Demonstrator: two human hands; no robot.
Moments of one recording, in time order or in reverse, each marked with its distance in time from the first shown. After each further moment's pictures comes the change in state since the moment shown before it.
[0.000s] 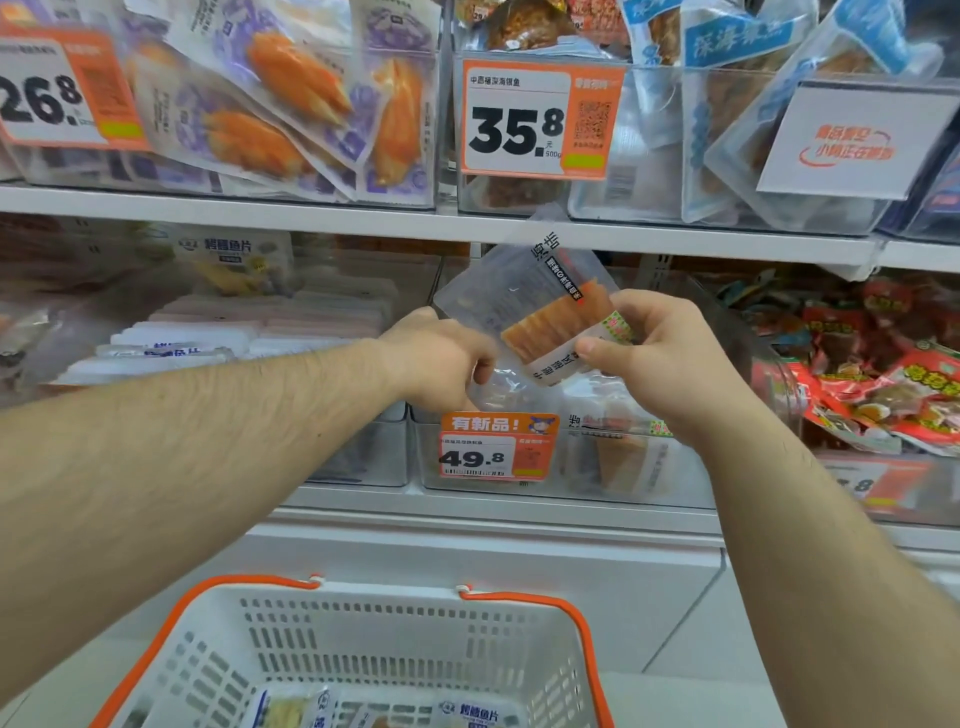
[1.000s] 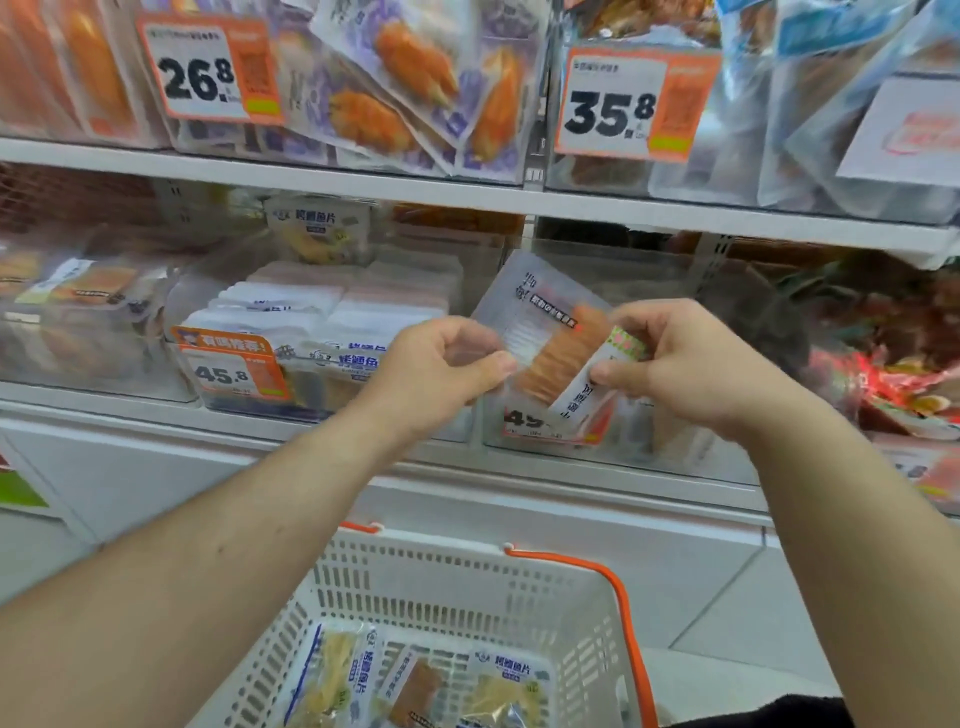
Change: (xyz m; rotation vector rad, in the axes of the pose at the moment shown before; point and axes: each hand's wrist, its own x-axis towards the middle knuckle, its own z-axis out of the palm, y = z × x) left_hand -0.128 0.034 0.003 -1.379 0.494 -0.390; right_hand -0.028 -0.029 0.028 -0.292 -0.273 -0.002
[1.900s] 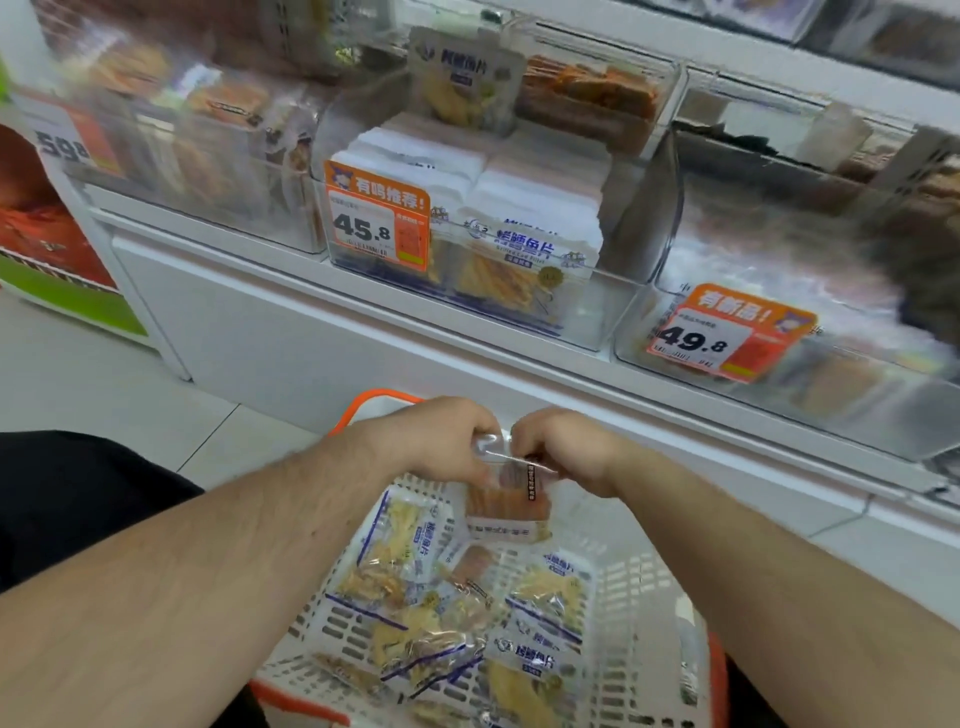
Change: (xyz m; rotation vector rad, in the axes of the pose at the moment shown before) left_hand -0.084 -0.123 -0.083 0.756 -0.558 -0.392; right_hand -0.012 0.015 0.239 0.285 -0.610 0.491
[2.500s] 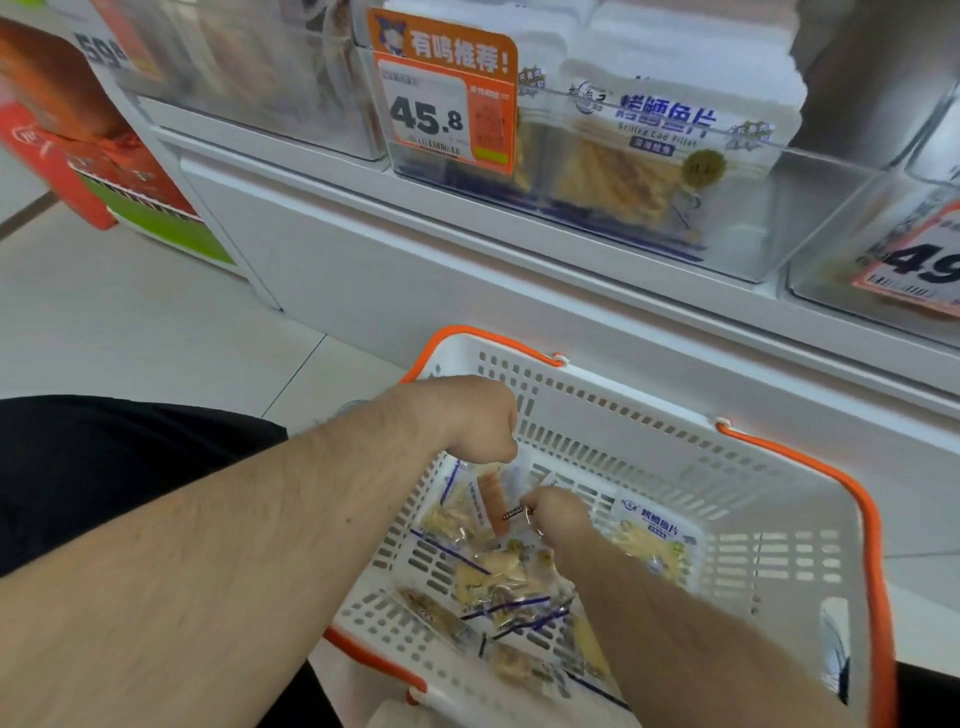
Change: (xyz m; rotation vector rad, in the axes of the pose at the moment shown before) left_hand 0.015 -0.050 0.014 0.185 -0.300 -0.307; right_hand 0.100 0.151 0.145 0.424 0.179 0.511
